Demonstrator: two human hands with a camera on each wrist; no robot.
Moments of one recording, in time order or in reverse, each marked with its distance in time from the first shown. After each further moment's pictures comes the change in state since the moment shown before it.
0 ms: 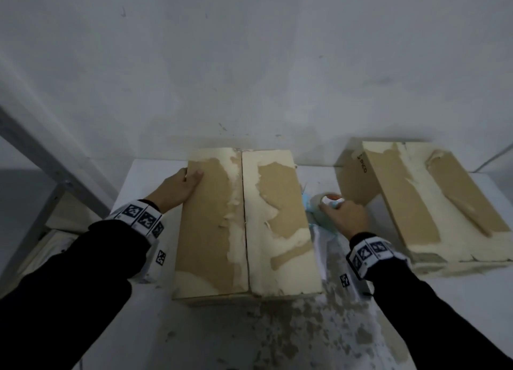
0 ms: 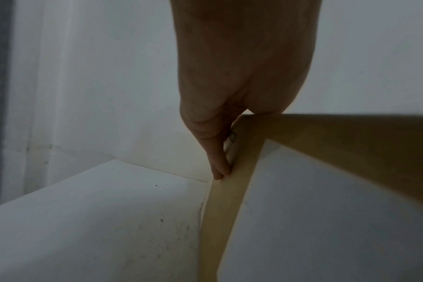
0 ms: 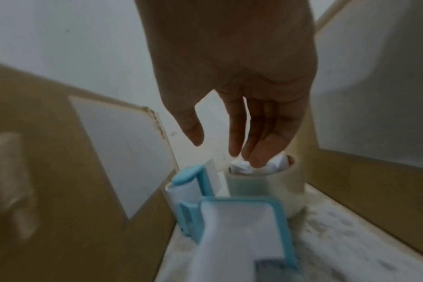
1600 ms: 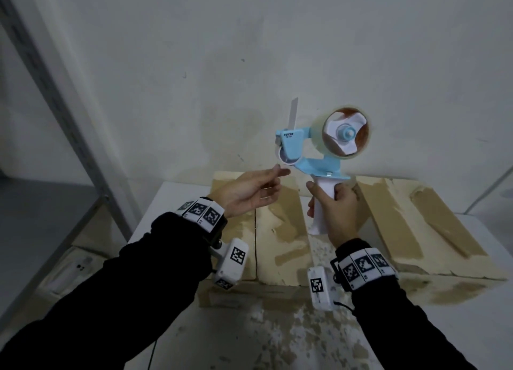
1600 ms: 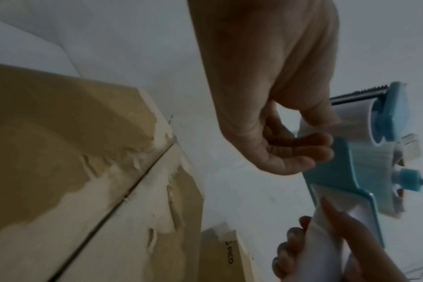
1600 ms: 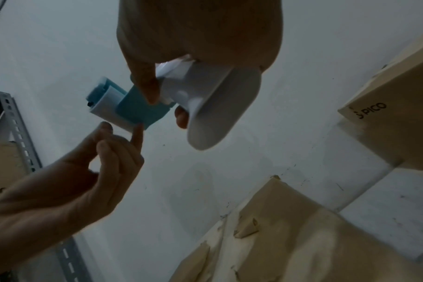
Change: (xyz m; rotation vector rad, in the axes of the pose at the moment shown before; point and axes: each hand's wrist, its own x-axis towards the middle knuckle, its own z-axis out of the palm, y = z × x) left_hand -0.117 0.129 0.019 -1.113 -0.453 0.150; right_hand -0.131 -0.099 -0.062 1.071 0.235 -0.441
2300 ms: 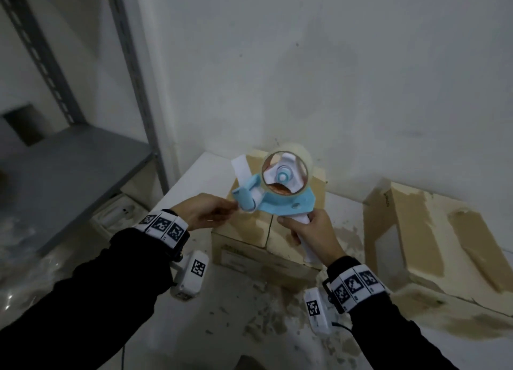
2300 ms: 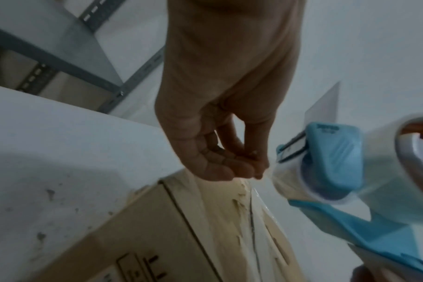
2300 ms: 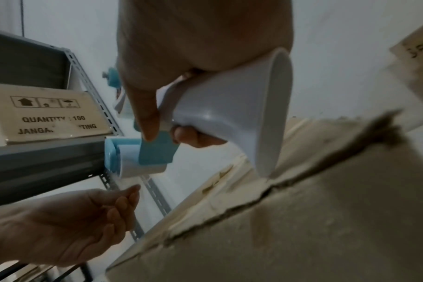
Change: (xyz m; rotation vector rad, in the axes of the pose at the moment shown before) left_hand -0.100 -0.064 -0.068 0.209 0.685 -0.217; right_hand -0.057 0.032 0.009 -0.135 -0.616 0.123
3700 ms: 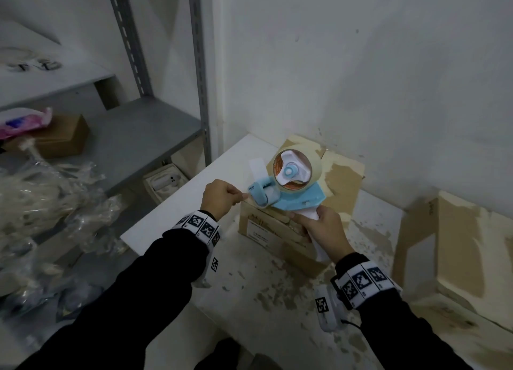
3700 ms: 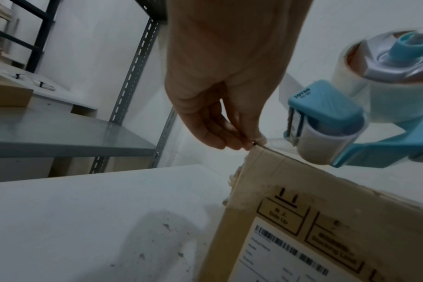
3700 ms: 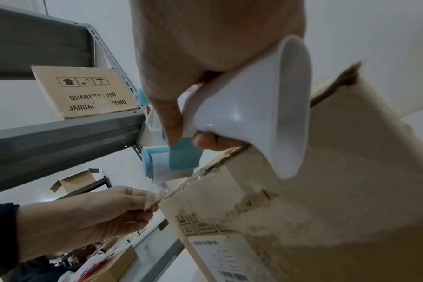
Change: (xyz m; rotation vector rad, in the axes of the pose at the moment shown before) left_hand -0.016 -0.070 -0.009 0.409 0.549 0.415; right_hand -0.015 0.016 0.014 -0.212 -0.141 0.038
